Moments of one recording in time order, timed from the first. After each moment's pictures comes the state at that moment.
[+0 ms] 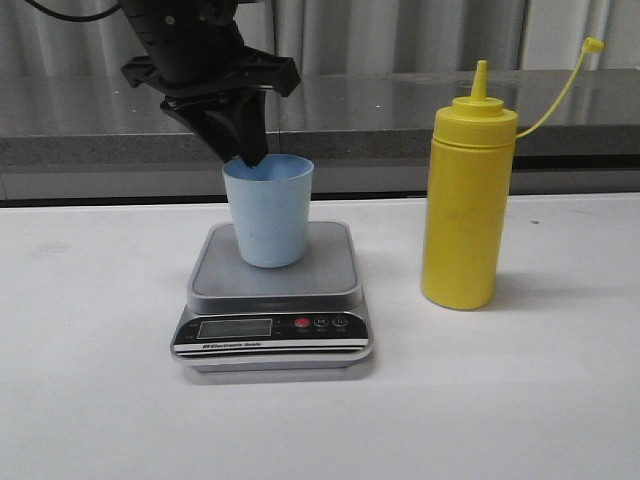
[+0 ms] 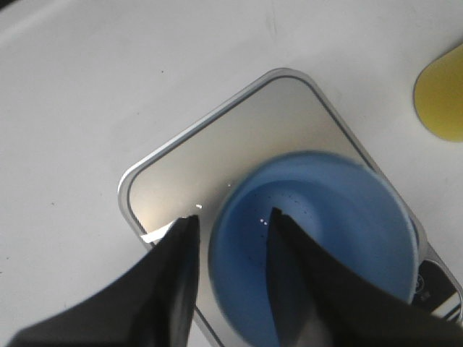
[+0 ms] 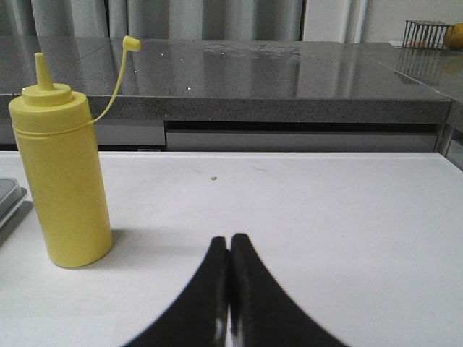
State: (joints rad) left arm -0.47 1.93 -1.64 -0.15 0.85 0.13; right arm 0.01 -0.01 0.03 -0.03 0.09 0.08
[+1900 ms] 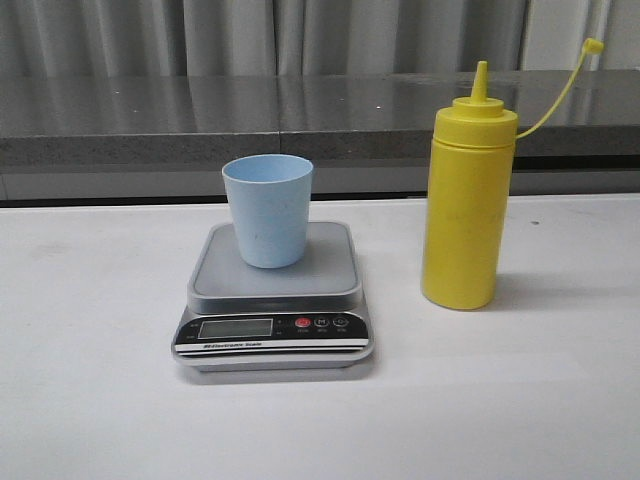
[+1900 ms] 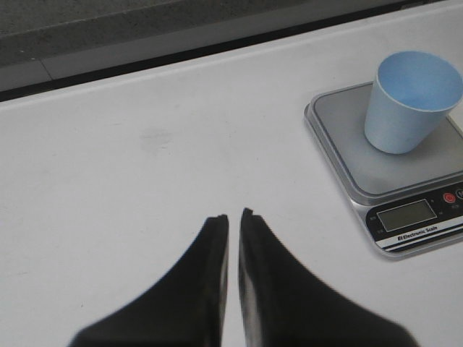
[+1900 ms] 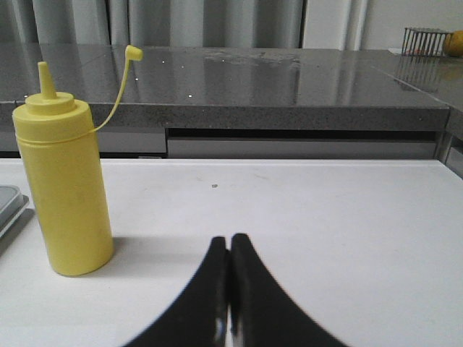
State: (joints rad) left arm -0.19 0.75 -0.70 -0.06 0.61 0.05; right arm 0.01 -0.01 0.03 -0.03 0.07 0.08
